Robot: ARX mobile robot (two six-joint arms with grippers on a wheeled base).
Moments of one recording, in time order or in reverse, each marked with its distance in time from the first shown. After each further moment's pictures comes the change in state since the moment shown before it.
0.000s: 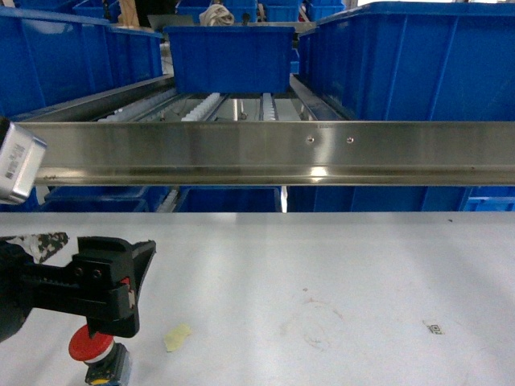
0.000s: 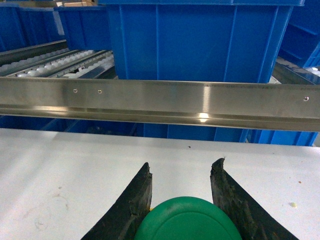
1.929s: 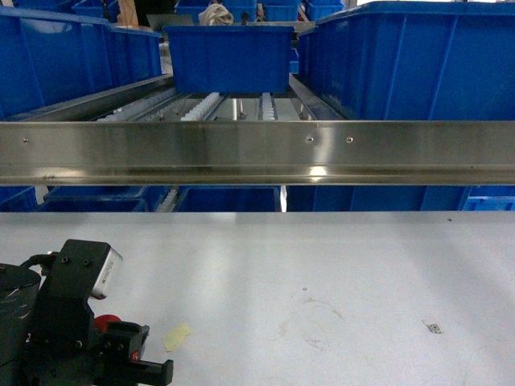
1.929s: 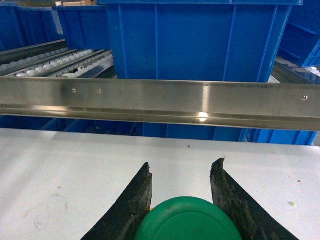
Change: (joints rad) left arm 0.007 0.524 0.127 0.126 -0.029 0.007; right arm 0.000 0.000 0.000 0.000 0.000 0.000
